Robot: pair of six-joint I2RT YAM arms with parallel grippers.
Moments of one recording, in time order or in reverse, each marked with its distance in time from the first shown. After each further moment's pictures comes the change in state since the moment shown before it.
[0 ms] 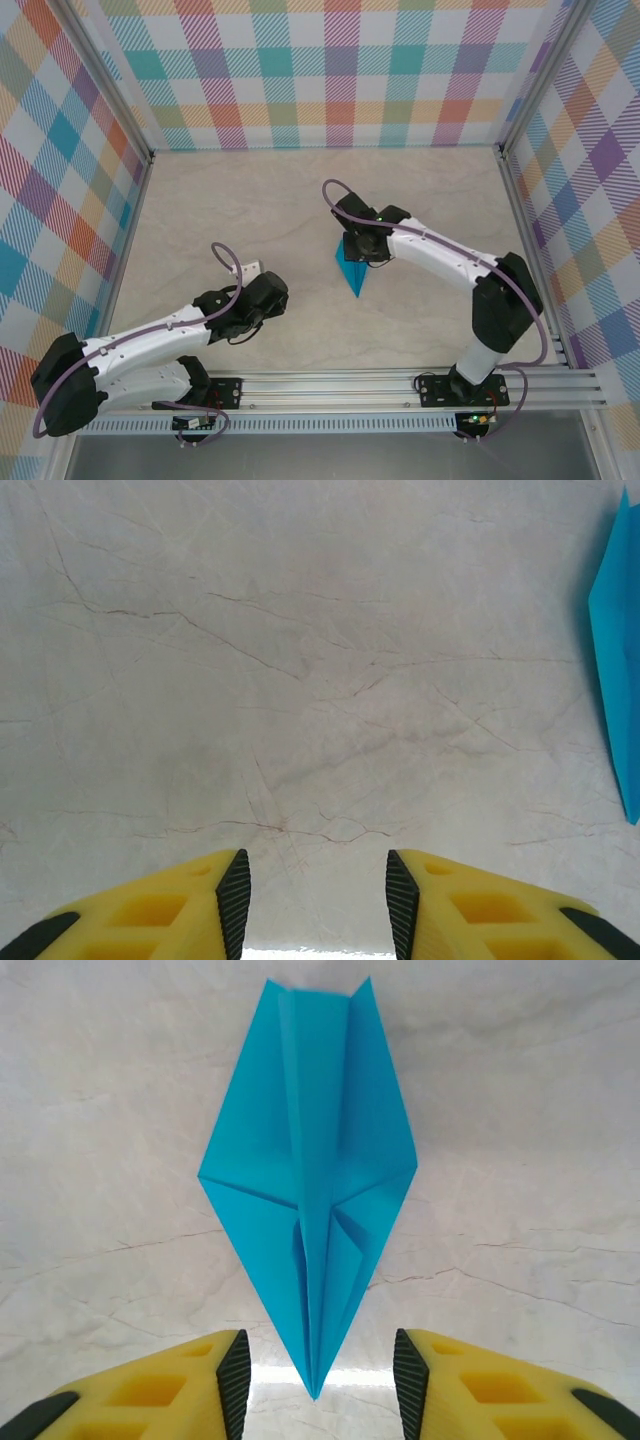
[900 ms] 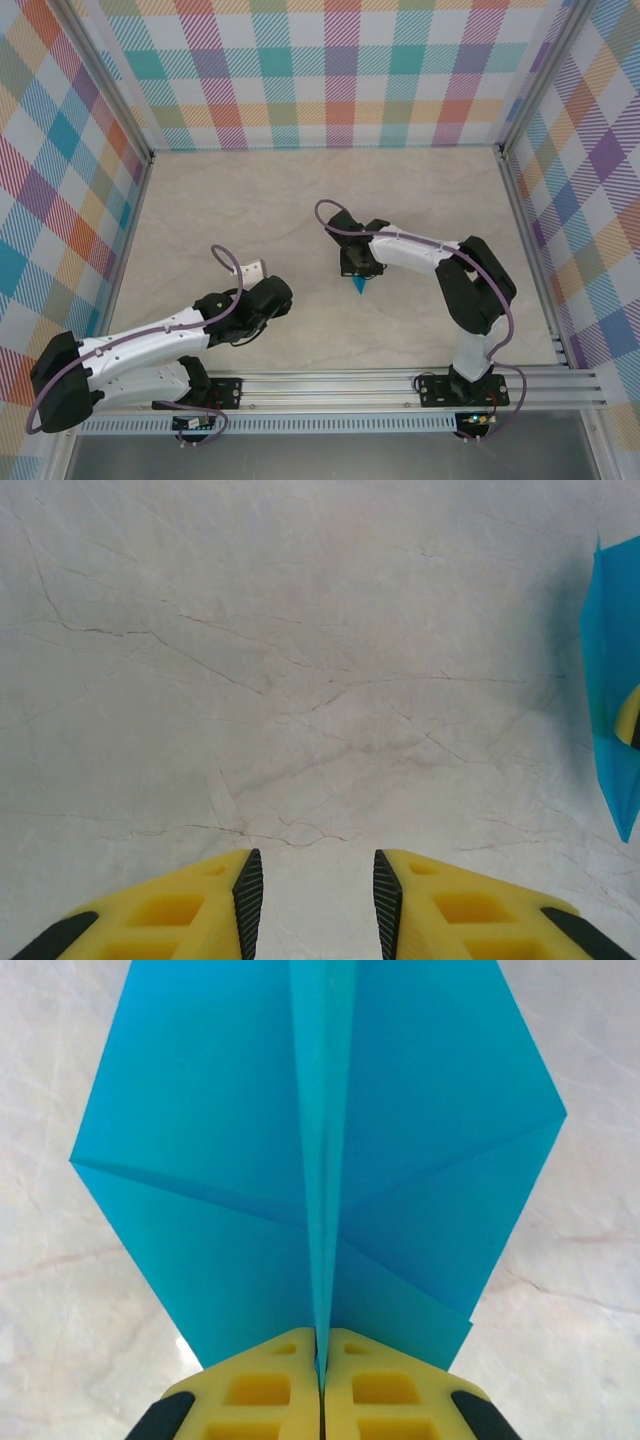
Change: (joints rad) left arm -0.071 -0.022 0.019 -0.001 -0.079 -0.065; right arm 0.001 0.209 -0.082 0.128 -0.031 0.072
